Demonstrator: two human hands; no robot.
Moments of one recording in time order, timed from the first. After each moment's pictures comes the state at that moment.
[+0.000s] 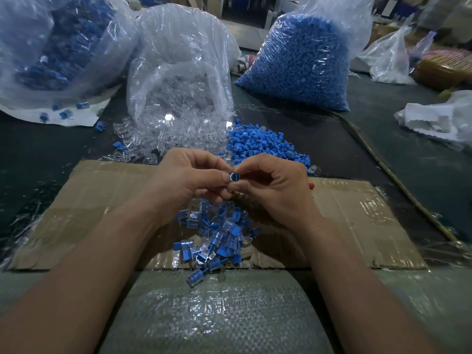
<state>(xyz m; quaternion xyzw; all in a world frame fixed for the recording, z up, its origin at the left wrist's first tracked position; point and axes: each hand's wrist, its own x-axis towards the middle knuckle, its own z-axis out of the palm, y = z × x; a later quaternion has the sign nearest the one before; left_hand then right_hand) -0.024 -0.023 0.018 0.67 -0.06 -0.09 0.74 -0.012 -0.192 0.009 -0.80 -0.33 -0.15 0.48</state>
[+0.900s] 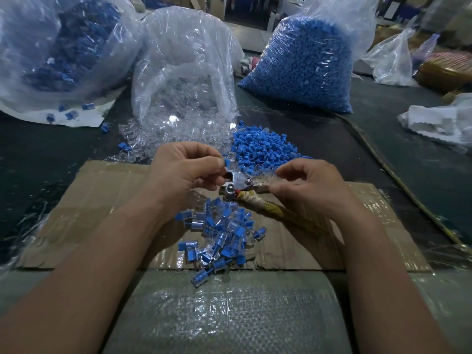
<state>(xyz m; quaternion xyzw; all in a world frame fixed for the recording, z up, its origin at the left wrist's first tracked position) -0.019 -0.020 0.019 0.64 -0.02 0.00 0.76 0.003 -0.239 0.024 -0.93 -0.09 0.02 0.34</state>
